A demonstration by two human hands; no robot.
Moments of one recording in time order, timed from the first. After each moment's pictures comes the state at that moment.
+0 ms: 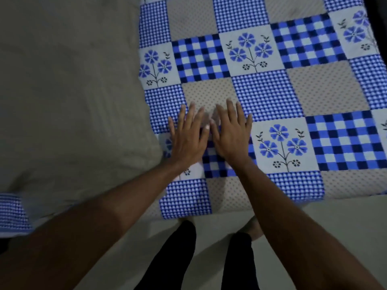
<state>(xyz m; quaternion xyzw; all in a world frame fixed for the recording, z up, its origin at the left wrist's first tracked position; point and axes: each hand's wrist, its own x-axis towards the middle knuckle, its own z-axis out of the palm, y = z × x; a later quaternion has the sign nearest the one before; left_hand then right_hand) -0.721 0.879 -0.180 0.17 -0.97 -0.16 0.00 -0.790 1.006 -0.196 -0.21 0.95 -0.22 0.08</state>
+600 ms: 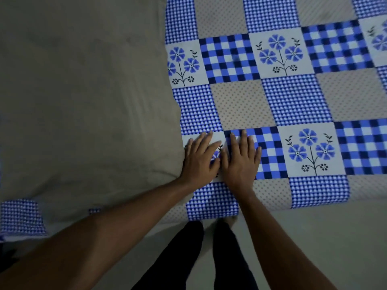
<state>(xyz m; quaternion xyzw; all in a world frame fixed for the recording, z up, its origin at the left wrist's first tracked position) -0.644 0.832 -0.208 0.07 -0.97 -0.24 -0.04 -0.690 0.971 -0.222 -0.12 0.98 -0.15 0.08</state>
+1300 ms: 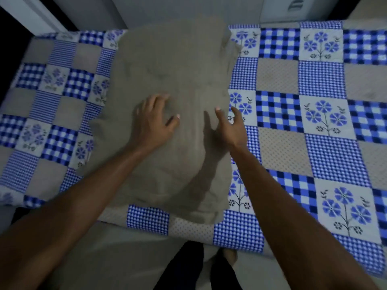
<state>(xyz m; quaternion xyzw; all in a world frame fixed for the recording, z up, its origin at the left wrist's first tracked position) -0.628 0.598 -0.031 0.28 -0.94 -0.07 0.18 -0.770 0.769 -0.075 -0.04 0.78 -0.54 0.31</state>
